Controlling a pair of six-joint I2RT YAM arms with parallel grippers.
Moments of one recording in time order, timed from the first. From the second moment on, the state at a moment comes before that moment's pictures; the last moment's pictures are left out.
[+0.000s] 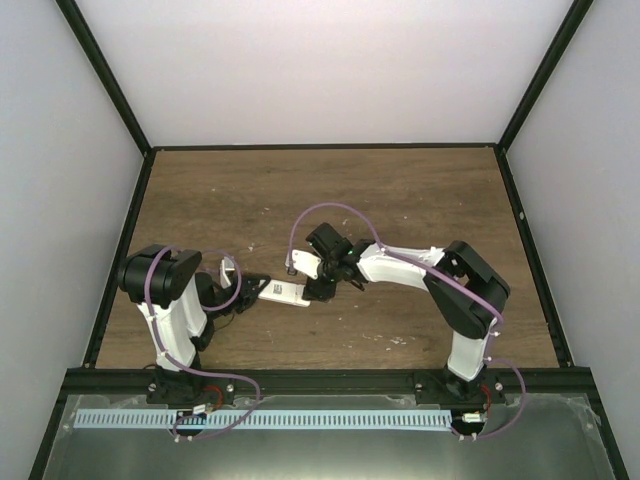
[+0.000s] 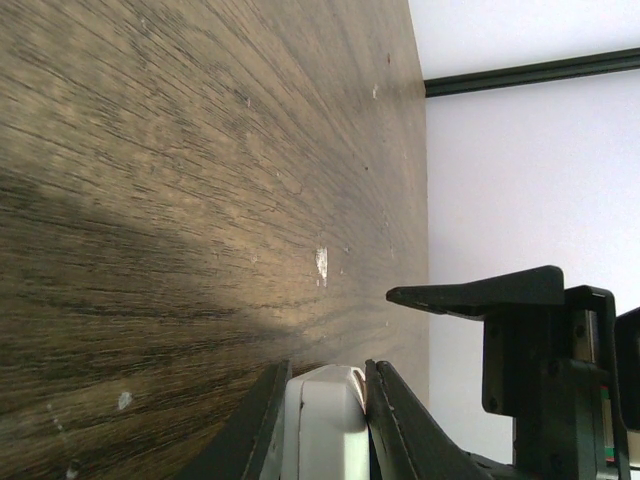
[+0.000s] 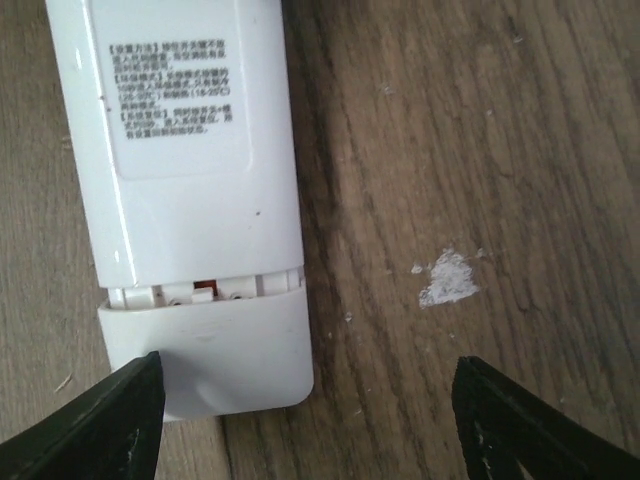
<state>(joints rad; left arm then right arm) -0.17 1.92 0.04 1.53 0.70 -1.17 0.86 1.81 1.09 -0.32 -0.20 -0.50</state>
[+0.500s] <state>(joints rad) -0.17 1.92 0.04 1.53 0.70 -1.17 0.86 1.83 1.12 -0.29 -0.18 -0.48</state>
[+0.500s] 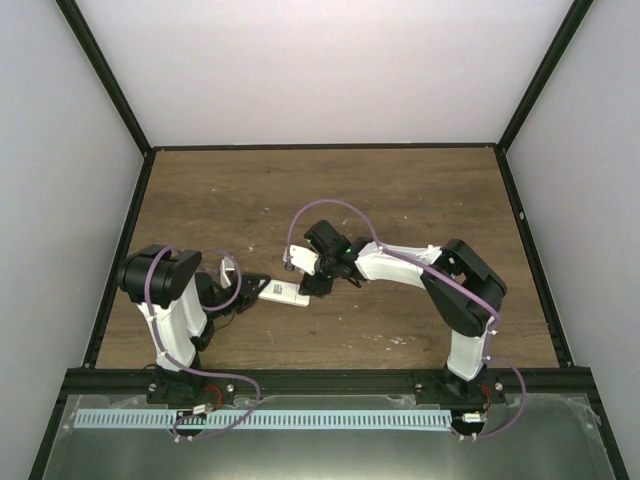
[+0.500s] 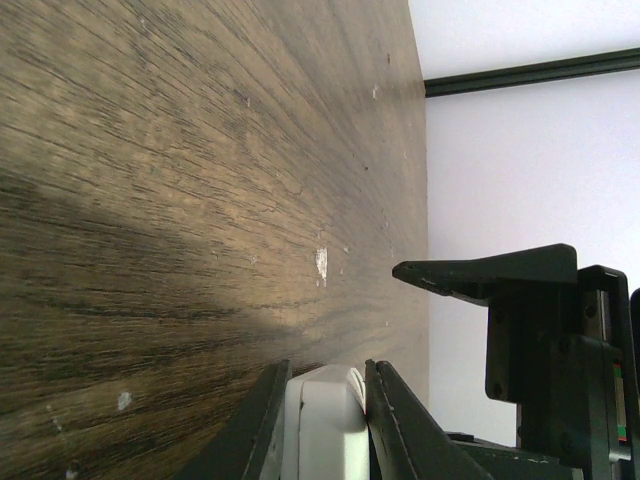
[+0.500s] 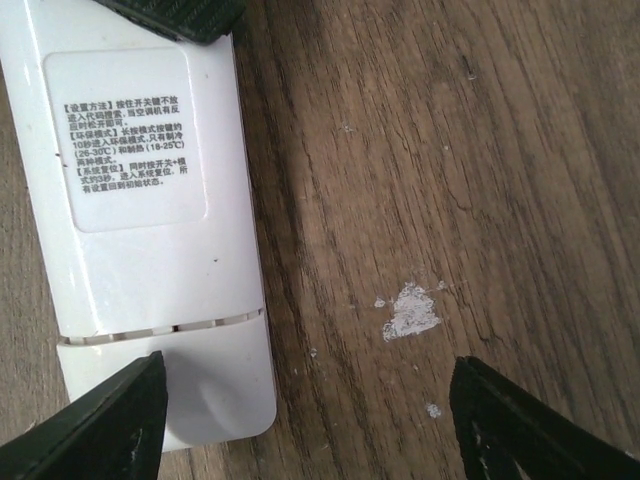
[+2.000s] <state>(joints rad) -0.17 1.92 0.03 1.53 0.70 -1.18 0.81 1.68 1.06 -0.26 -0.29 -0.14</state>
